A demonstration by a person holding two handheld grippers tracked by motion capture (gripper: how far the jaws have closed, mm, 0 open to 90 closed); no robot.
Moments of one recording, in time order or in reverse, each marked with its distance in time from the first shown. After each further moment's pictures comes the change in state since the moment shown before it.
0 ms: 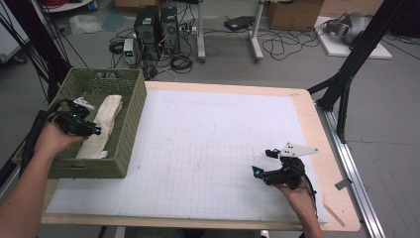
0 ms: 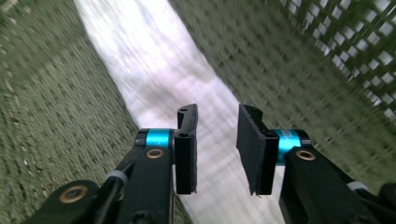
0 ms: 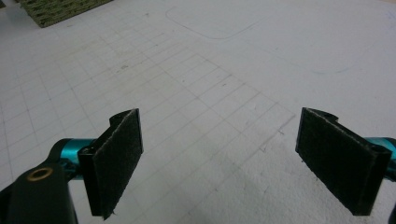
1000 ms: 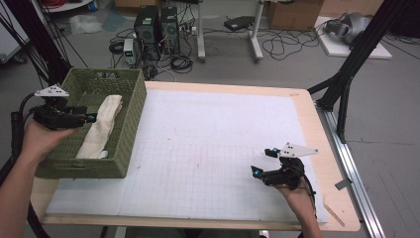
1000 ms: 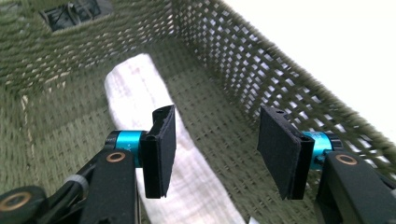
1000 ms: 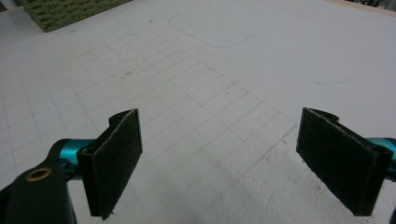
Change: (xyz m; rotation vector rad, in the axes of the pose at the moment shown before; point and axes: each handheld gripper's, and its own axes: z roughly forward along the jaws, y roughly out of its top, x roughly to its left) left arm 0.001 -0.003 -0.054 -0.351 -0.081 -0.117; right arm 0.006 0.004 -0.002 -0.020 -0.009 -0.021
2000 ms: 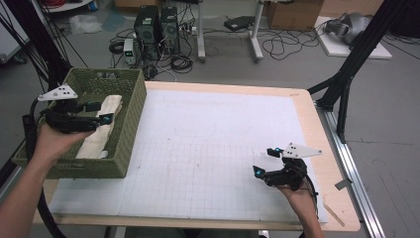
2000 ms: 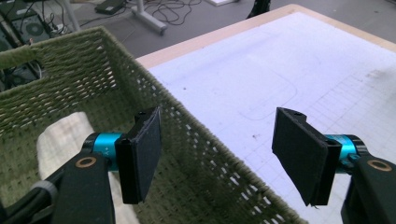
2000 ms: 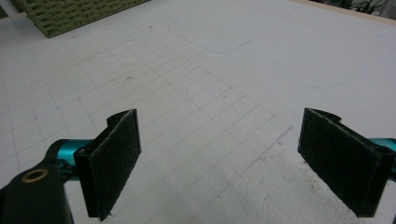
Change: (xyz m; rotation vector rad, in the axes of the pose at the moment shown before) left arm -0.052 0.017 -0.003 -0.158 -0.131 0.053; right arm 0.000 0.000 -0.006 -0.023 -0.006 -0.001
